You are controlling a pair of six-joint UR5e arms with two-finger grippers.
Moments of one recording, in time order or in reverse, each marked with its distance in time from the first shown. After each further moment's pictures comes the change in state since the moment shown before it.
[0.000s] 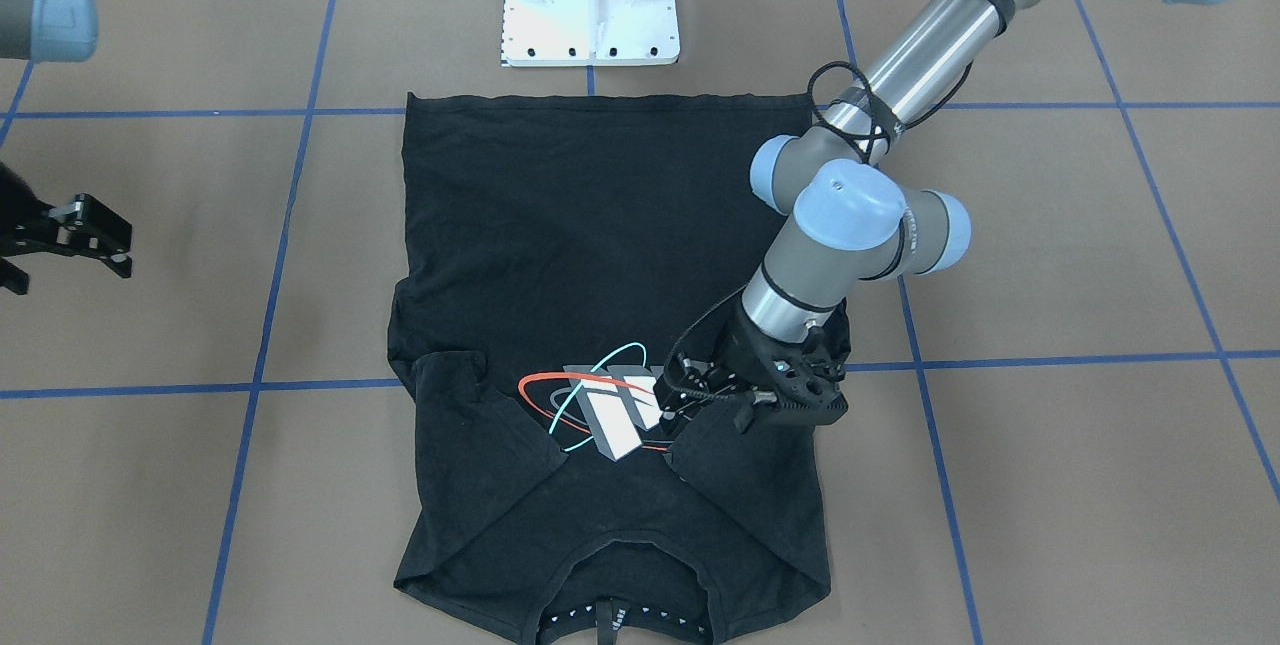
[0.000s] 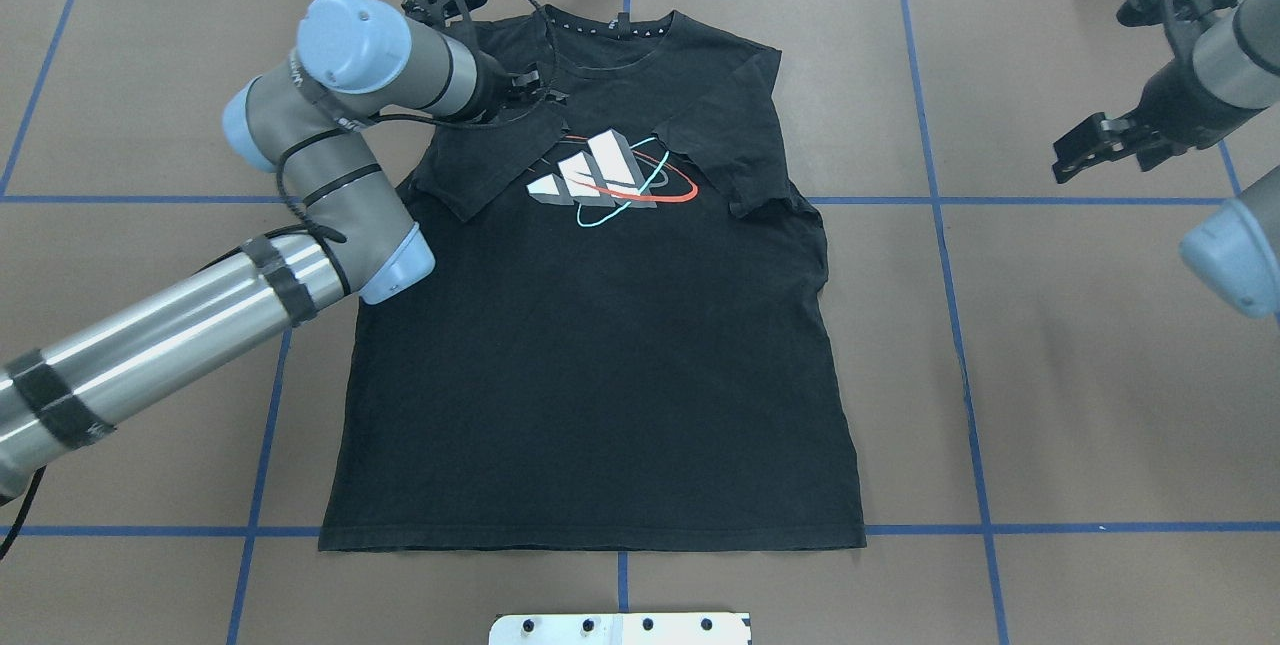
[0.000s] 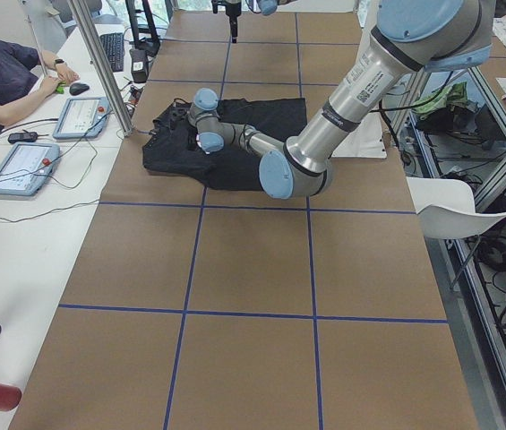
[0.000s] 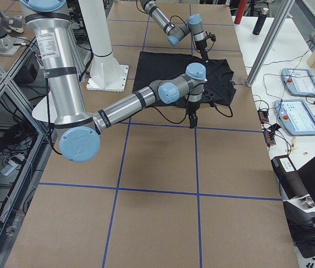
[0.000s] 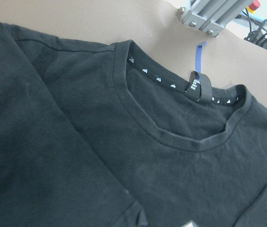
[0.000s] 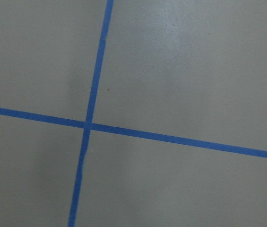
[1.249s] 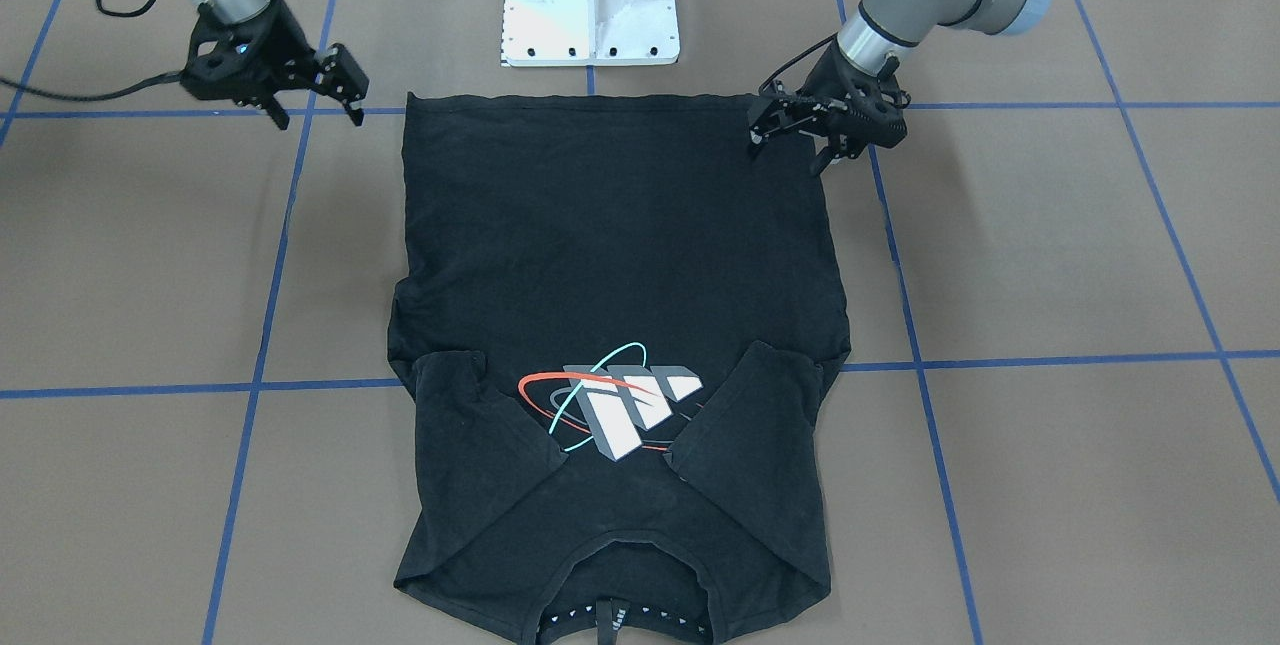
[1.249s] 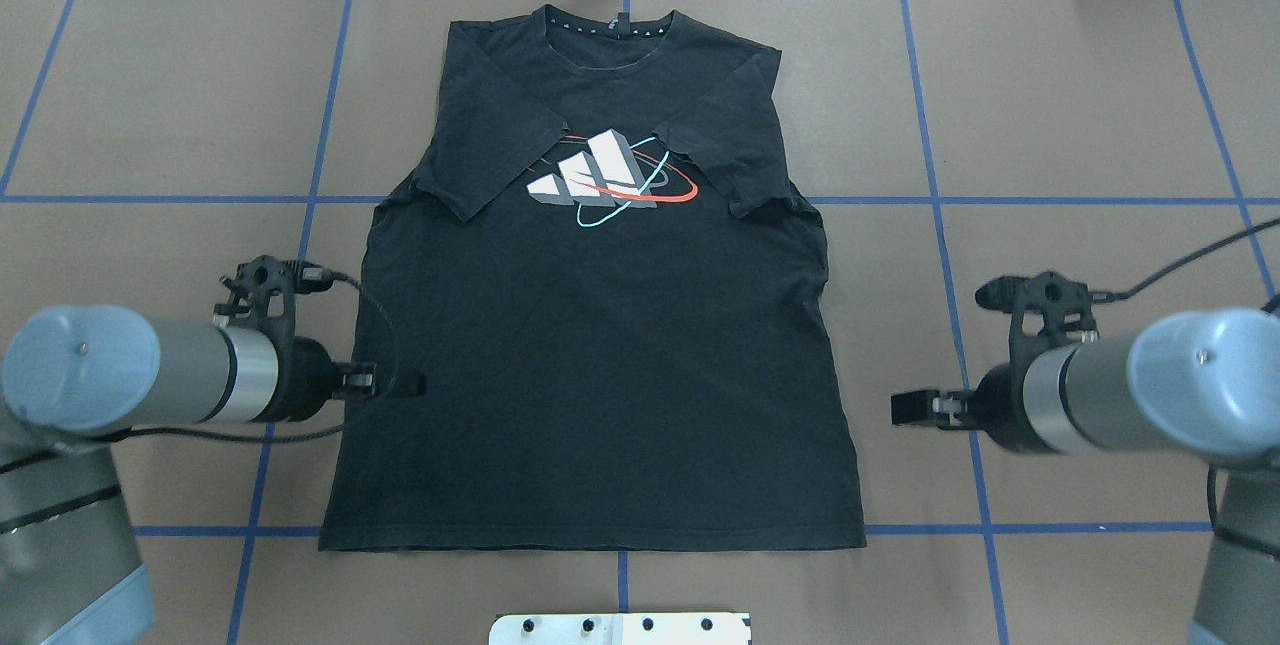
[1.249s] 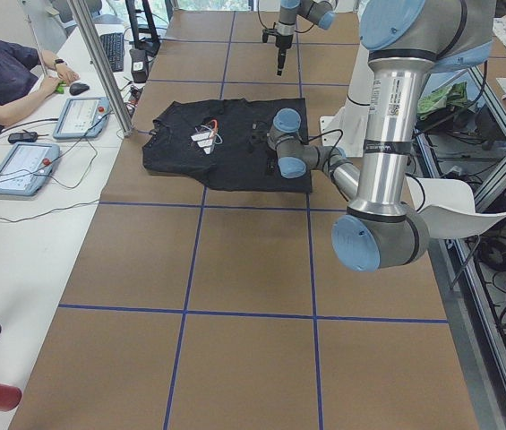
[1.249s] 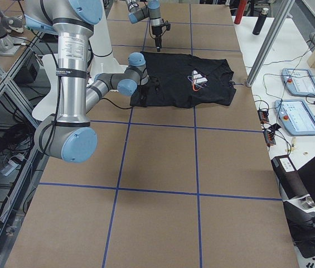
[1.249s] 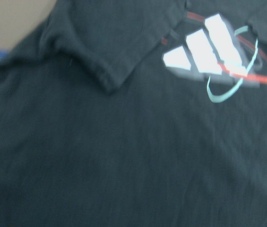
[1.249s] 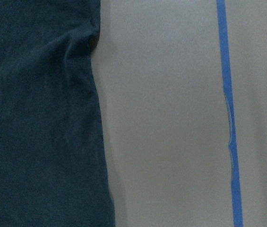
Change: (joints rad) left arm 0.323 0.713 -0.824 0.182 0.087 0.029; right arm -0.680 -0.282 0.387 0.239 -0.428 0.793
